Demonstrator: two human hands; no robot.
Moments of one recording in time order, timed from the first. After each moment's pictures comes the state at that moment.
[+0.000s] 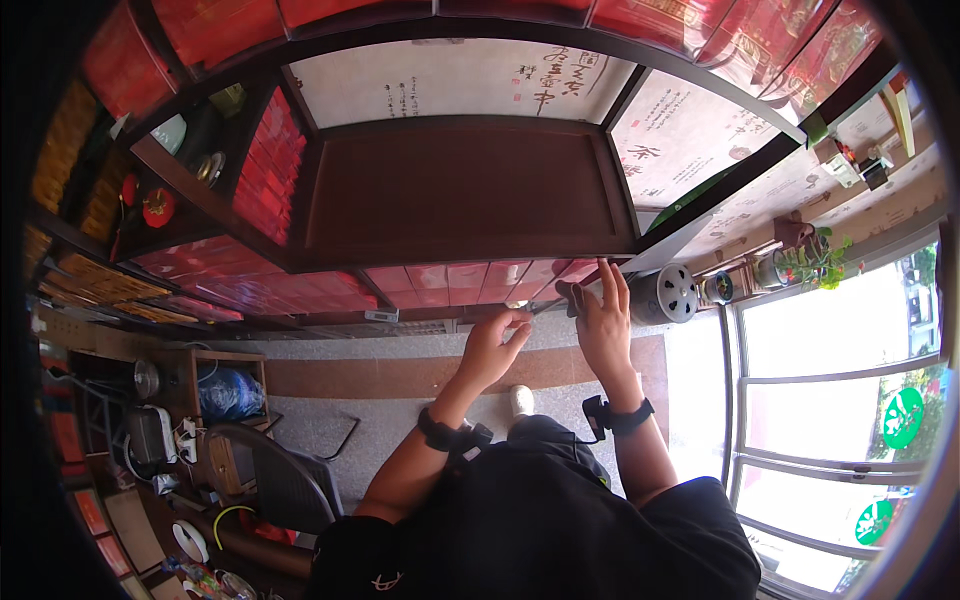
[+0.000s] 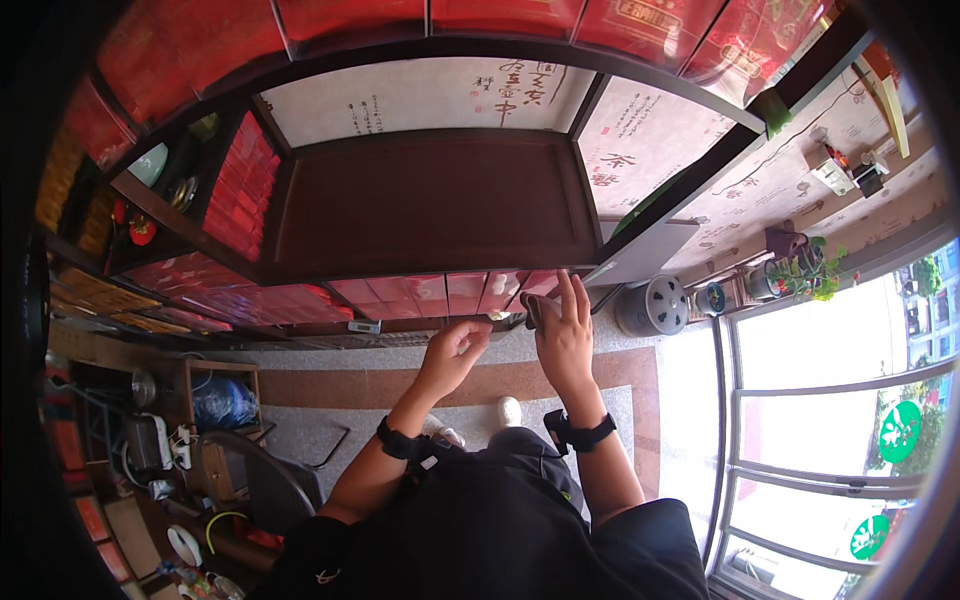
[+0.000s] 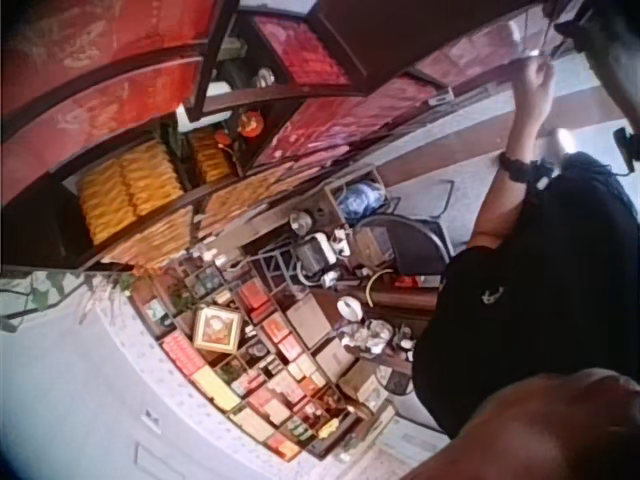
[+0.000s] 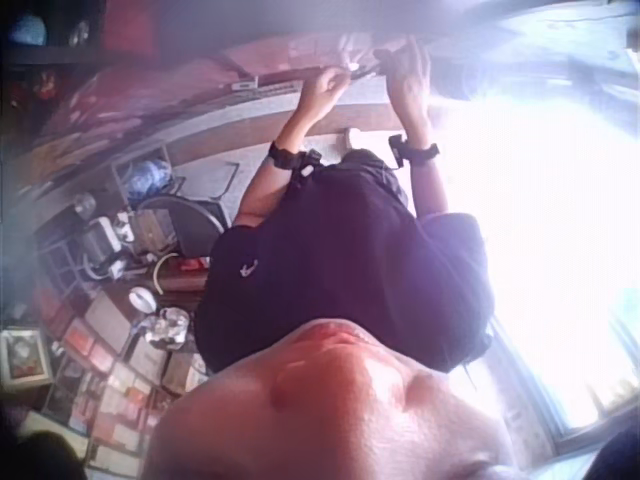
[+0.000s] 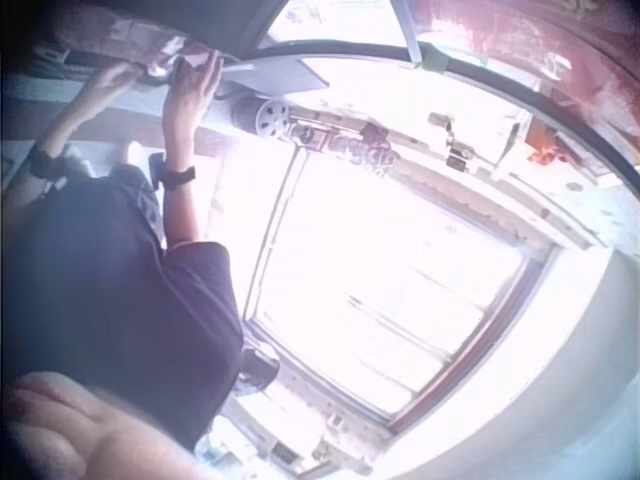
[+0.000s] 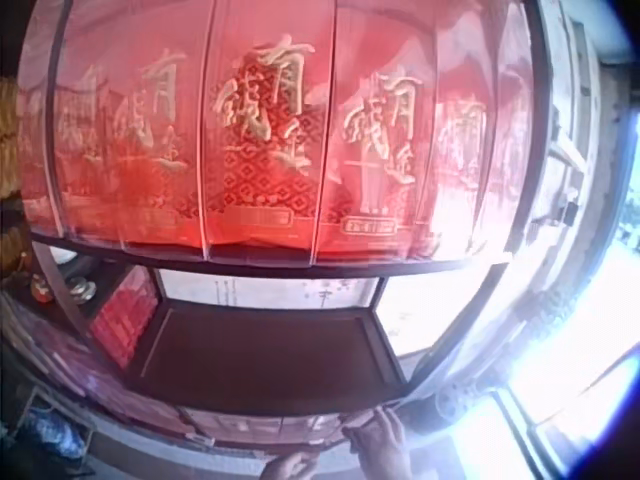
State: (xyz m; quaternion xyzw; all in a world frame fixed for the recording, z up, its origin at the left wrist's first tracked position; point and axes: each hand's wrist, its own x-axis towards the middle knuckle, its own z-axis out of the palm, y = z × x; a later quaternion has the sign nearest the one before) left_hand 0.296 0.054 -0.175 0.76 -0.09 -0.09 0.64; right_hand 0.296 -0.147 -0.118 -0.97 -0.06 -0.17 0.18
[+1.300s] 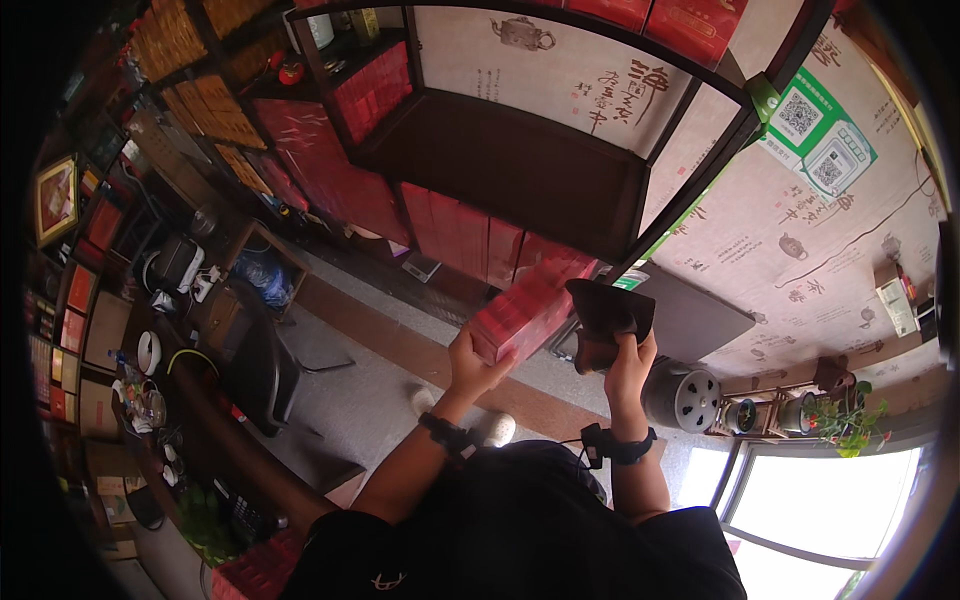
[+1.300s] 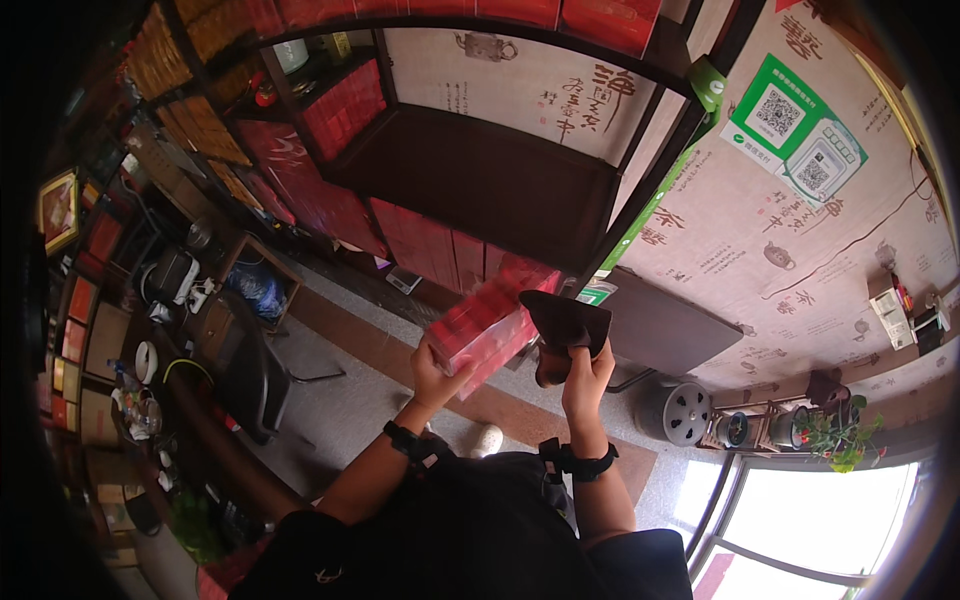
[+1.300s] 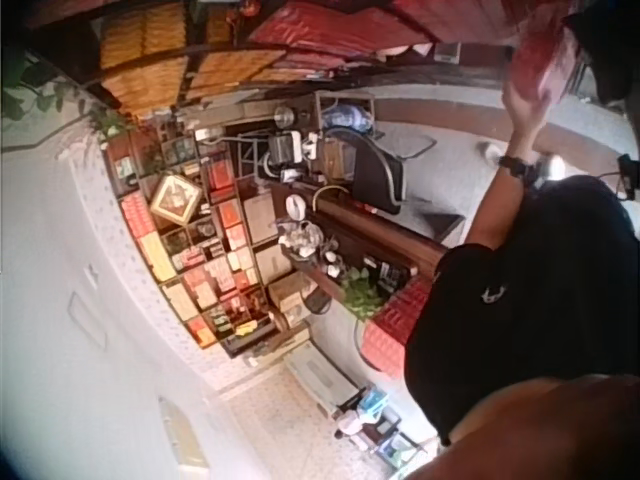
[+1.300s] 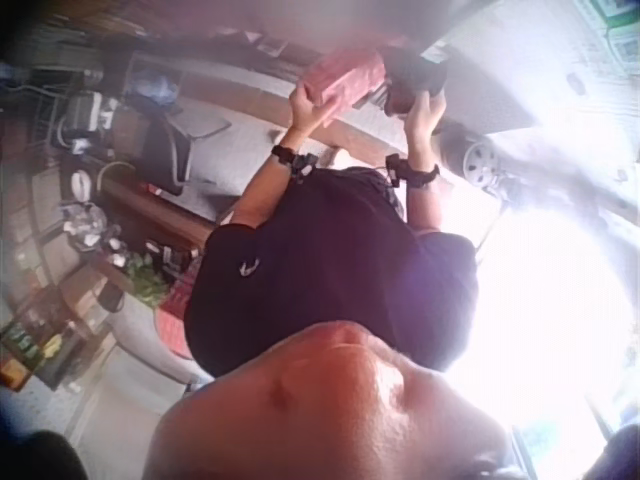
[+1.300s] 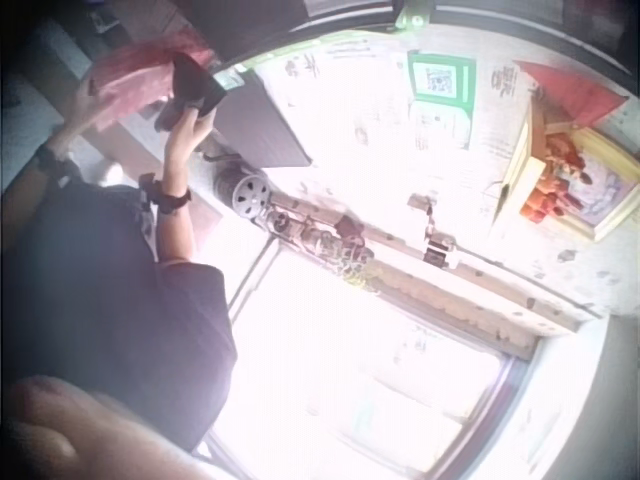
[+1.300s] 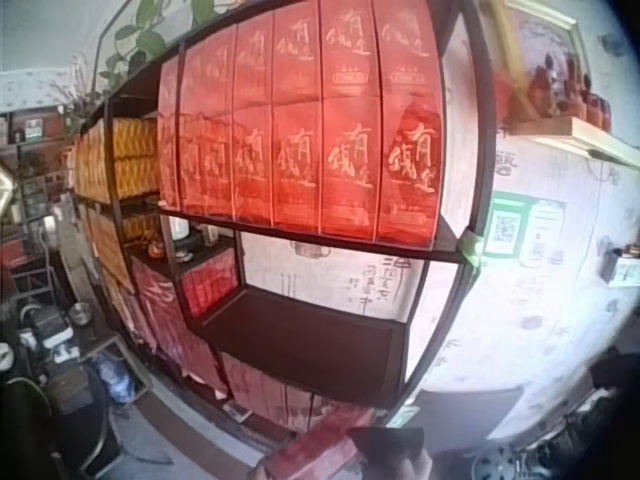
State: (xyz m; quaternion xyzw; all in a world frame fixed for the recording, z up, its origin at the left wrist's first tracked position) left_hand 0.170 -0.060 -0.199 0.77 0.10 0.30 0.55; right_hand 0.255 -0.271 -0.112 -0.60 -0.01 -0.02 0.80
